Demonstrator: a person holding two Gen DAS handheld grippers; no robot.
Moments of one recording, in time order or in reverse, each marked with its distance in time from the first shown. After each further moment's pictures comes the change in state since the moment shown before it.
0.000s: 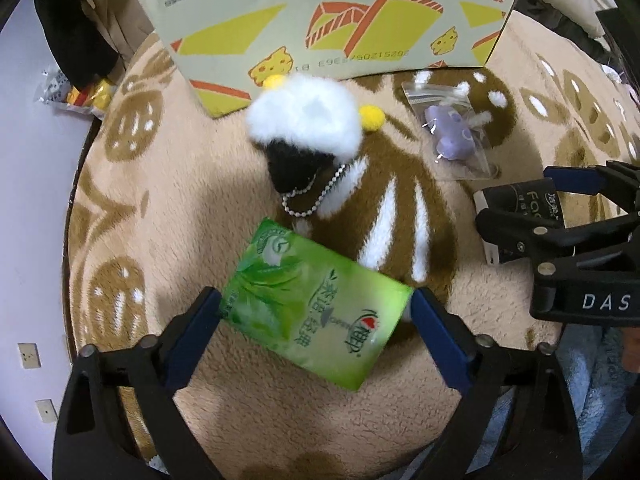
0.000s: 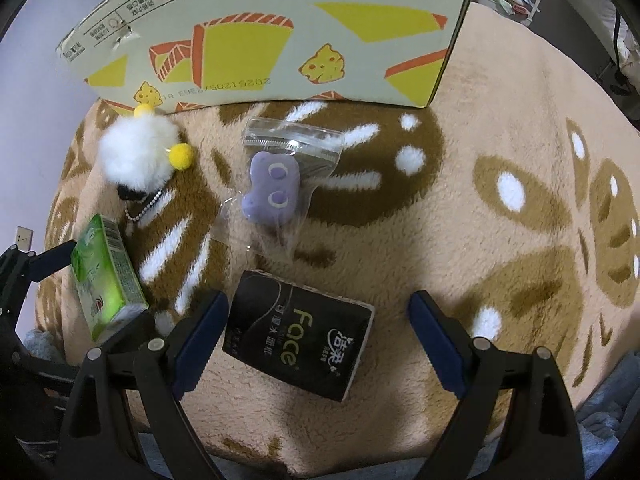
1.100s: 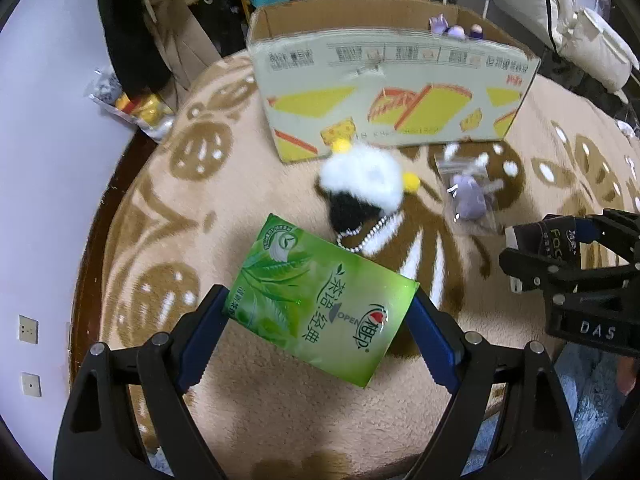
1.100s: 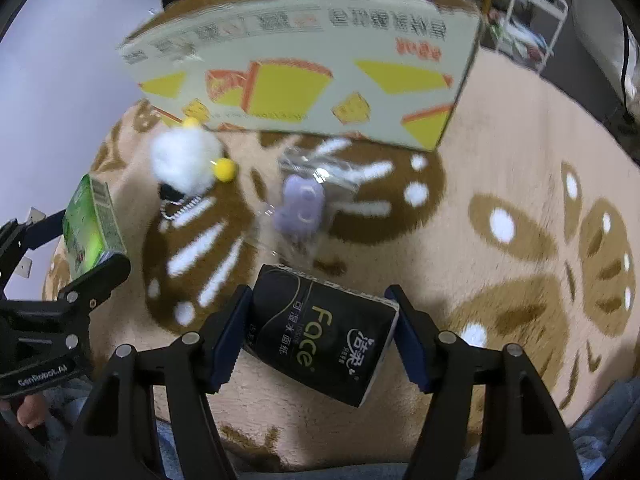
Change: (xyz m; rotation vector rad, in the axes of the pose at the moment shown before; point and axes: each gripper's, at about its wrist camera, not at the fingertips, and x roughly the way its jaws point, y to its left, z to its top) left arm -0.050 0.014 -0.015 -0.131 -0.212 0.092; right arm -0.030 0.003 -0.009 -0.117 -0.151 0.042
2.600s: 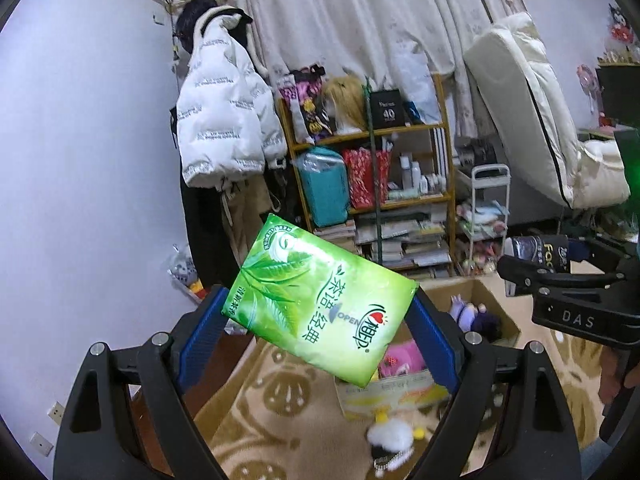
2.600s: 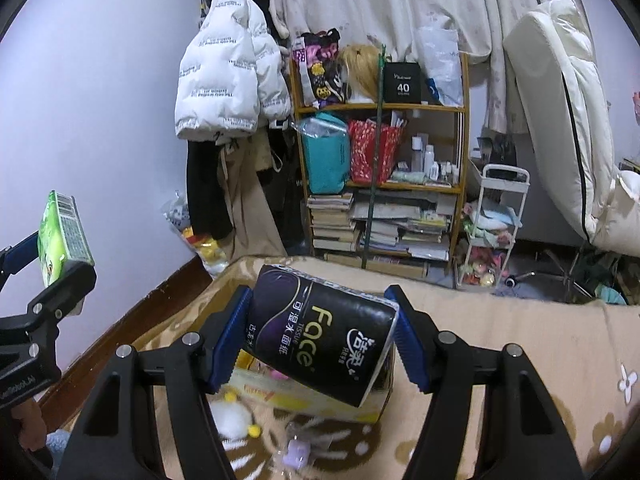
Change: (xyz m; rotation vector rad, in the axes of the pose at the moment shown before) left arm -0.172 0.011 0.095 -0.042 -0.719 0.200; right arm -0.169 -0.010 0.101 -0.011 -0.703 -0.017
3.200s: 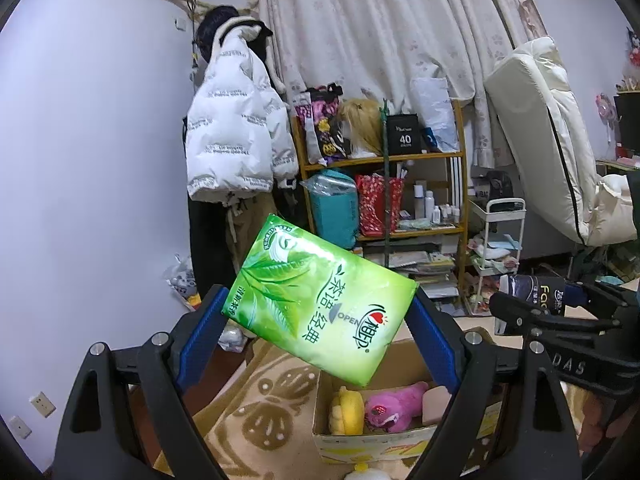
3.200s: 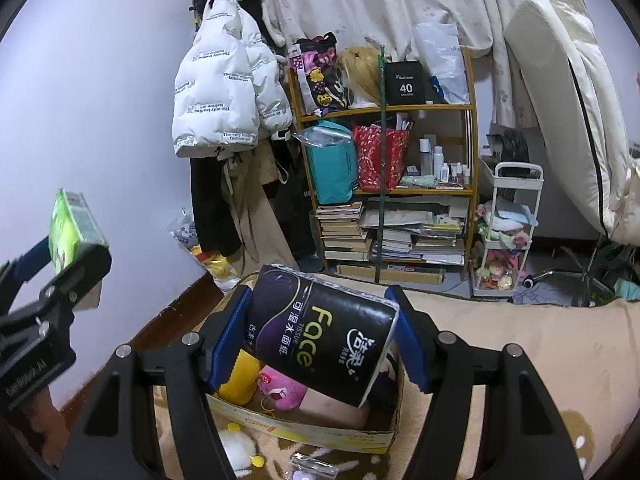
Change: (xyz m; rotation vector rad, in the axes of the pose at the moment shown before) left arm 0.028 -0.022 0.012 -0.063 -0.080 0.047; right arm 0.028 -0.015 0.019 0.059 -0.018 0.058
